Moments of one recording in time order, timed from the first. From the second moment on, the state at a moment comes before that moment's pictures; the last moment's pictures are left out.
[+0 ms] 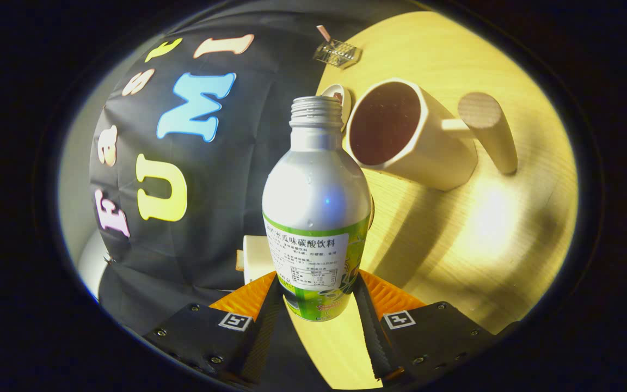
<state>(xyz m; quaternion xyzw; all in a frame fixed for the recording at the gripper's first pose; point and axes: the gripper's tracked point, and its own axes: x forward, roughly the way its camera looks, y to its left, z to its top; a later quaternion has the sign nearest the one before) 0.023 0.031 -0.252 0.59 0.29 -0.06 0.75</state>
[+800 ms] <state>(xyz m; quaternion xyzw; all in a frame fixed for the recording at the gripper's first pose) 0.049 0.023 -0.268 0.38 0.29 -0.10 0.87</state>
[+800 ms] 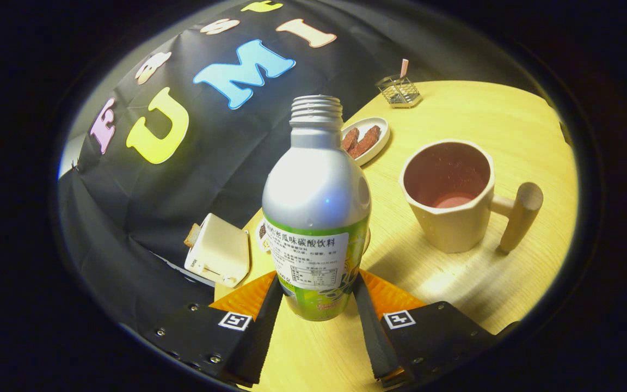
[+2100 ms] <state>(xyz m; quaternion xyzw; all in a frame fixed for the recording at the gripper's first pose) 0.119 -0.007 -0.296 0.14 0.28 -0.17 0.93</state>
